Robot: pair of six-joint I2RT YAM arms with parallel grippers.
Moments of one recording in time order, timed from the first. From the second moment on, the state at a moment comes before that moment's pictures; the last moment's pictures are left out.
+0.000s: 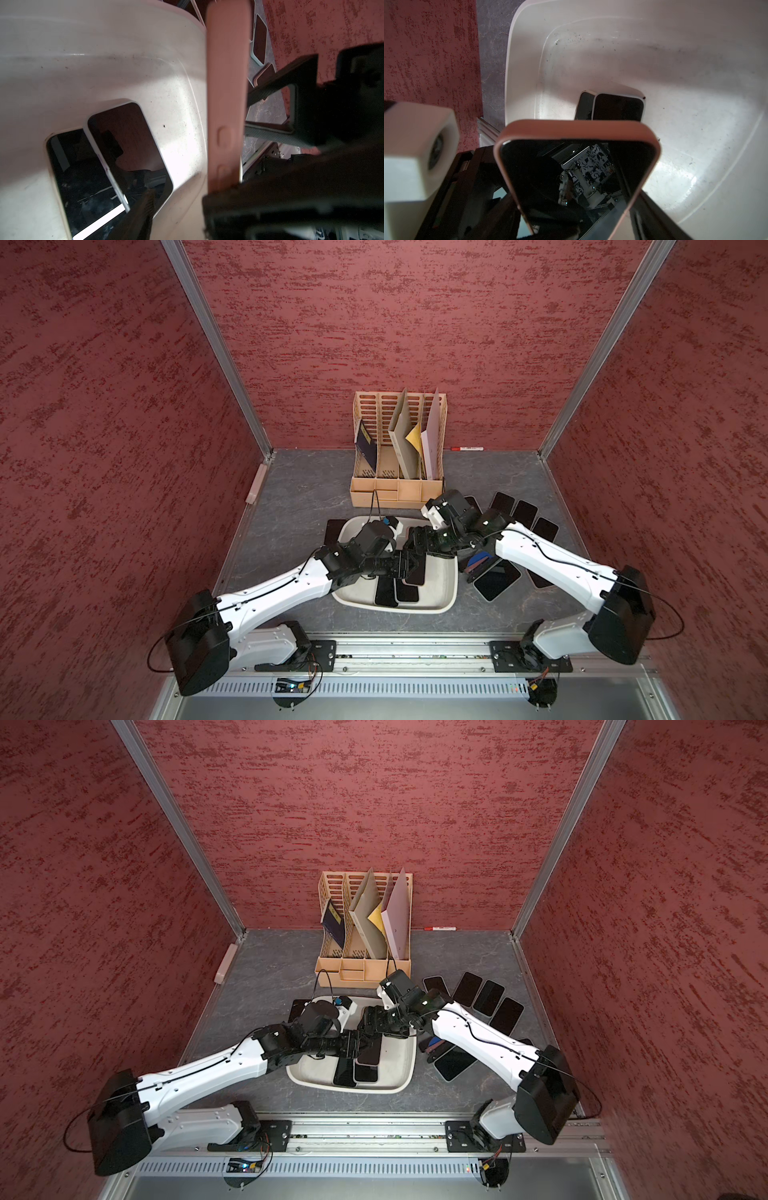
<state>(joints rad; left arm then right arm) -0.88 1.21 0.81 -0.37 0.21 -0.75 0.75 1.43 1.16 -0.70 -0.38 0.77</state>
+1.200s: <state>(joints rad) -0.51 0.91 0.74 -0.59 0.28 -0.83 0.65 1.32 1.07 -0.66 -0.42 0.74</state>
